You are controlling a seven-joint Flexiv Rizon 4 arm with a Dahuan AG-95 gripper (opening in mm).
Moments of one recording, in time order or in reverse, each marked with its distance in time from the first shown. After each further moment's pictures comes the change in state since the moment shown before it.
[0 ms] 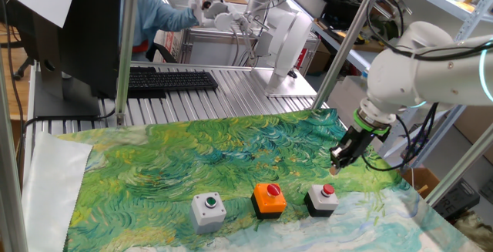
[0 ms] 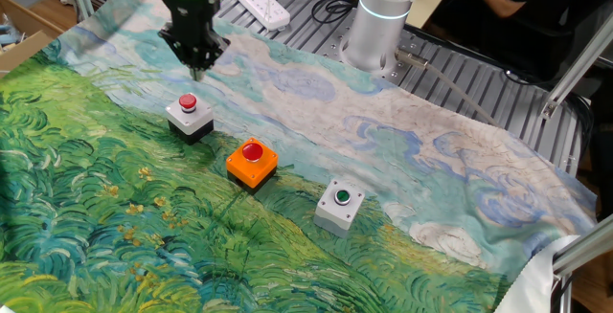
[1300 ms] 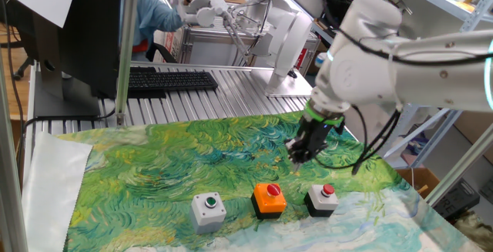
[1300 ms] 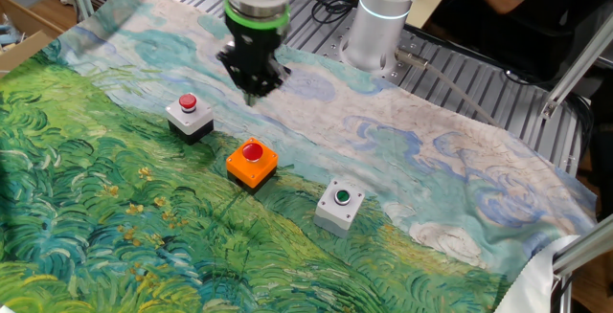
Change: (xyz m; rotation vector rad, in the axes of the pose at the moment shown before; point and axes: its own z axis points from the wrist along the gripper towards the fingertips) arm -0.030 0.129 -0.017 0.046 0.021 0.121
